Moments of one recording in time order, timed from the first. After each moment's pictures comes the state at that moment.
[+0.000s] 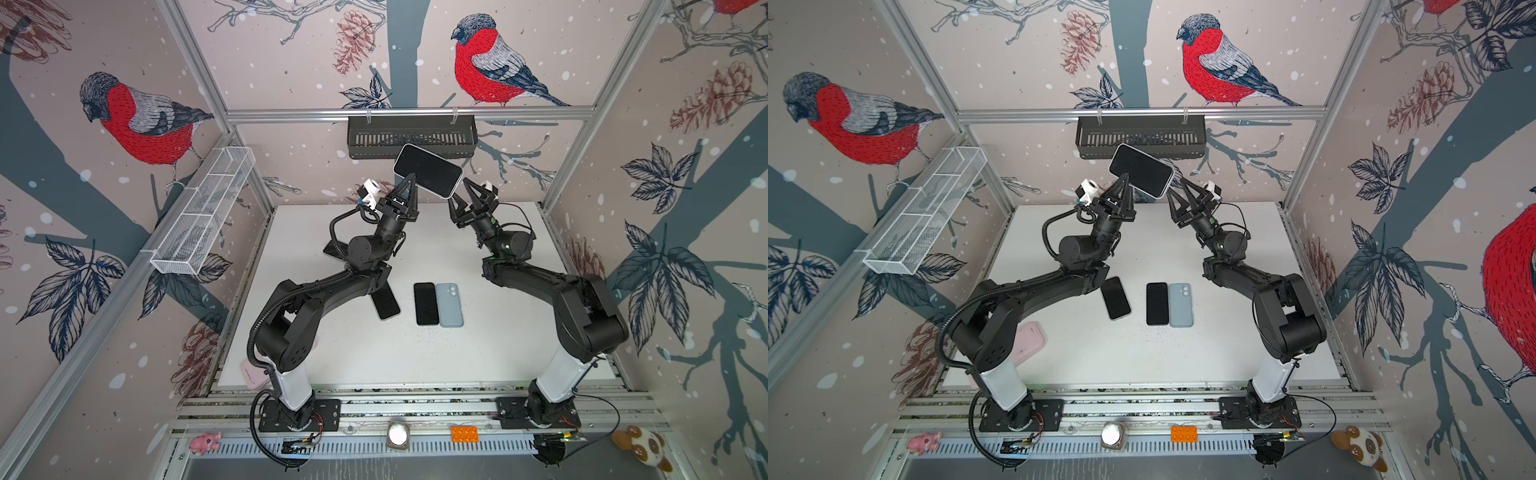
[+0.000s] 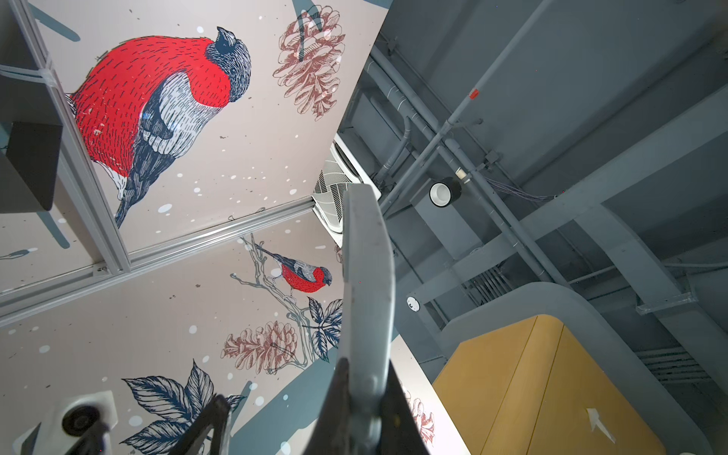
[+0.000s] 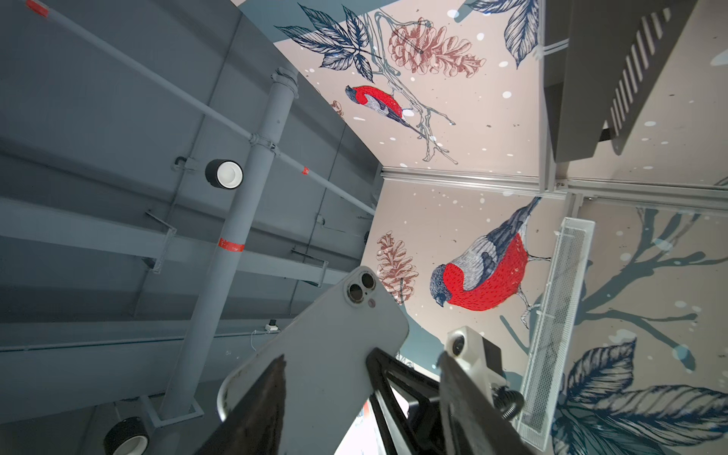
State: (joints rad) left arm -0.65 1.75 1.18 1.45 0.05 -1.60; right arm 0.34 1.71 0.98 1.52 -0.47 2.04
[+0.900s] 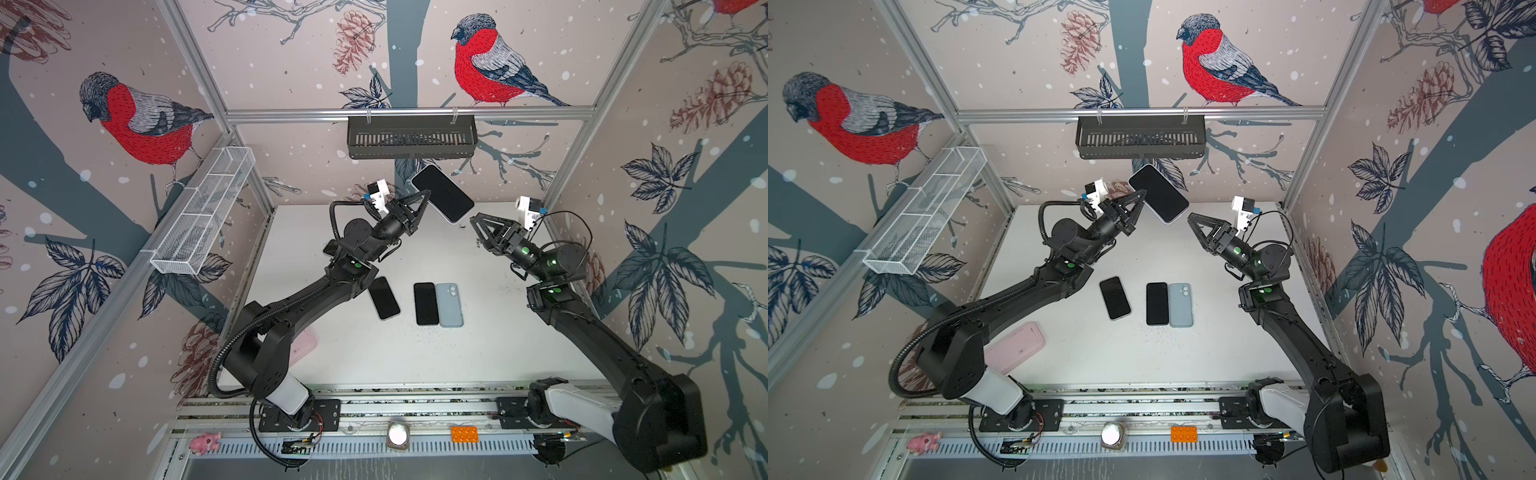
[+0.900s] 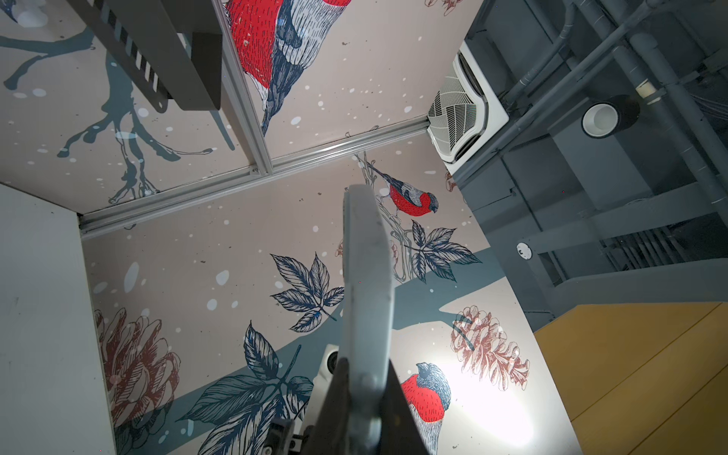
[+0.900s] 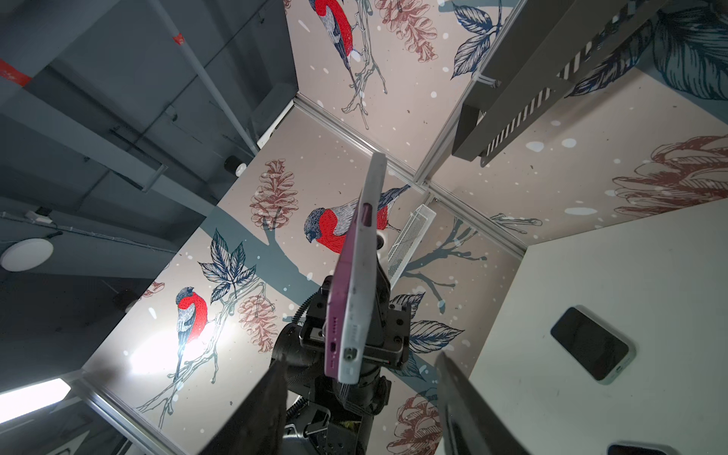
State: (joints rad) left arm -0.63 1.57 1.14 0.87 0.29 -1.49; right arm 0.24 1.14 0.74 0.88 -0.75 1.36
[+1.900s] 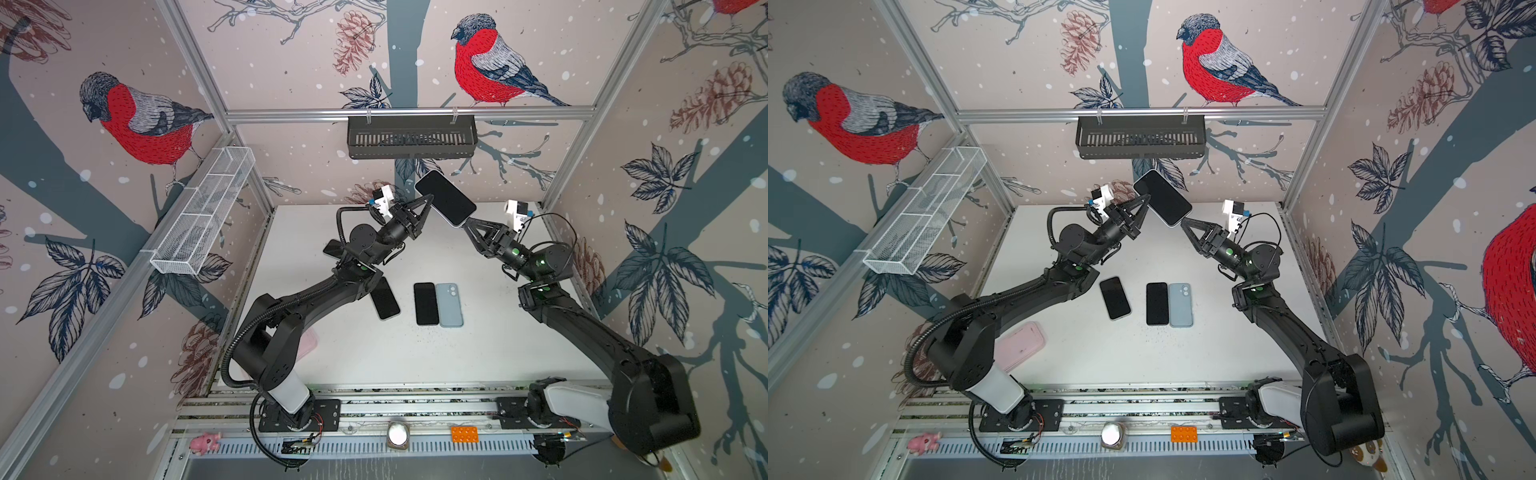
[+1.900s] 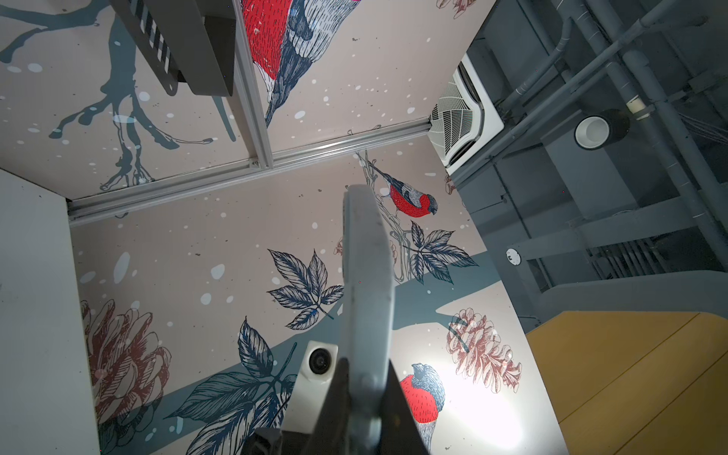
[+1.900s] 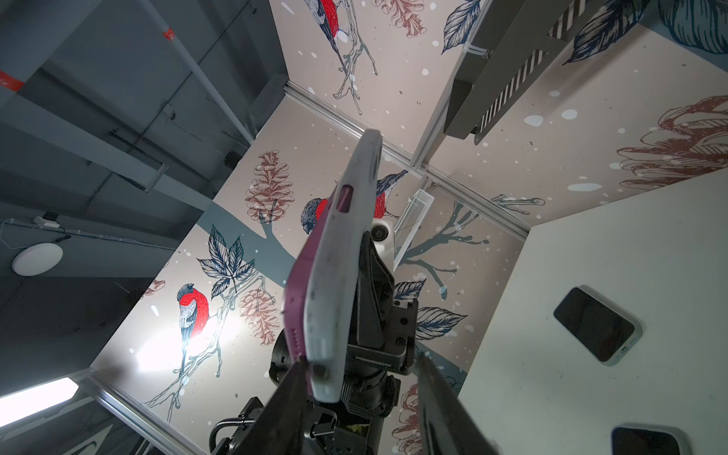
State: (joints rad) left arm -0.64 1.63 1.12 0.98 0.28 -1.54; right arm 0.26 1.23 0.71 0.96 -0.75 1.37
